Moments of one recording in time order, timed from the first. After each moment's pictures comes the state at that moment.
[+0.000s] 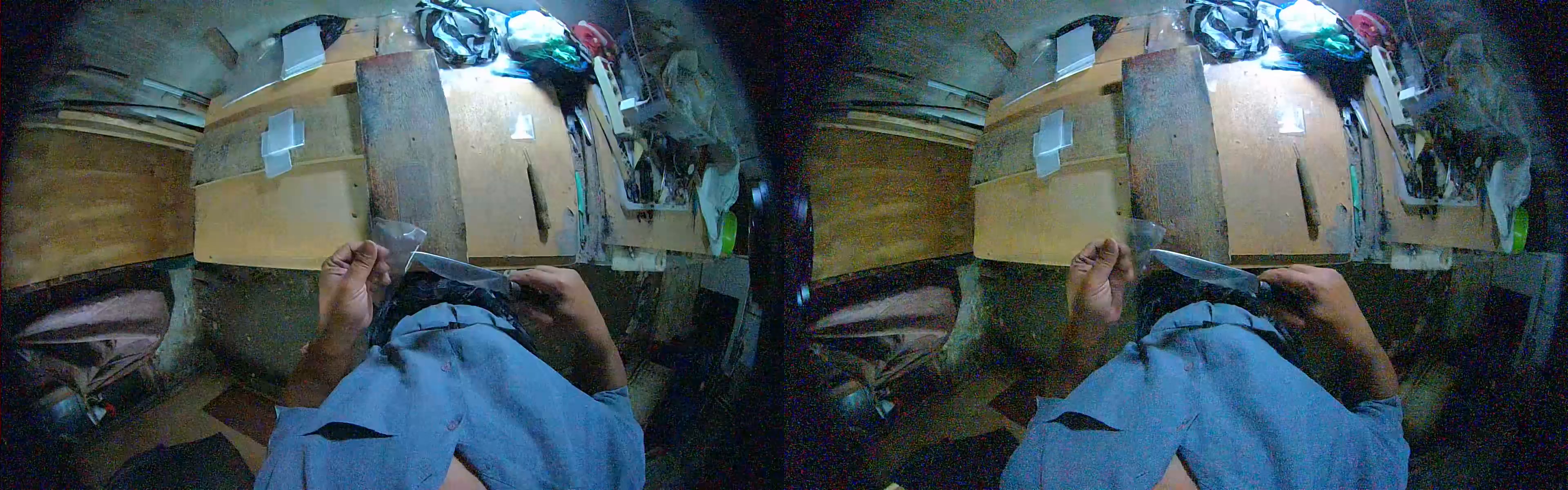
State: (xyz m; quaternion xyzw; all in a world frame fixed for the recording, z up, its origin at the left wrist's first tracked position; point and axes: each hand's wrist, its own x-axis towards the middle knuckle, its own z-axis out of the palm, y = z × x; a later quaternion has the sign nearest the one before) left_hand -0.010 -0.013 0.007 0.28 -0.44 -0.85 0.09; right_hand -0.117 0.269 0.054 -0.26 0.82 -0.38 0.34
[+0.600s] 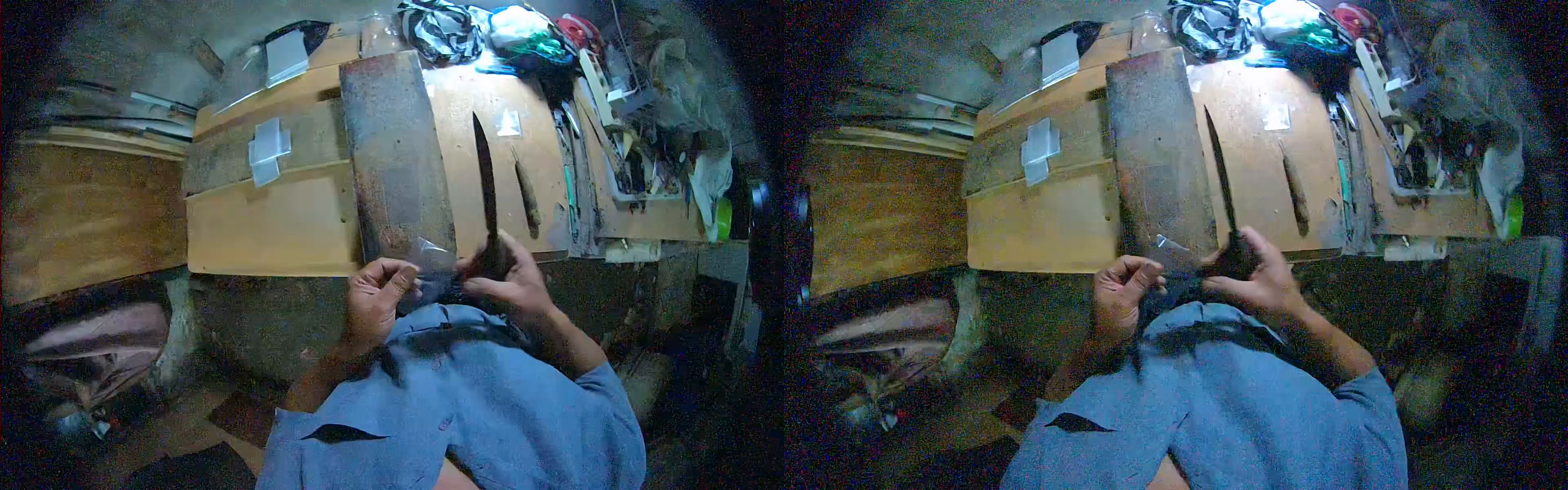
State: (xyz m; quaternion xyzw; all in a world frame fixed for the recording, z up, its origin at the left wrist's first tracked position) left_hand -0.013 0.026 0.009 0.27 -0.54 -0.80 0.01; right_hand -0.106 0.214 0.027 -0.04 0.60 -0.71 0.36
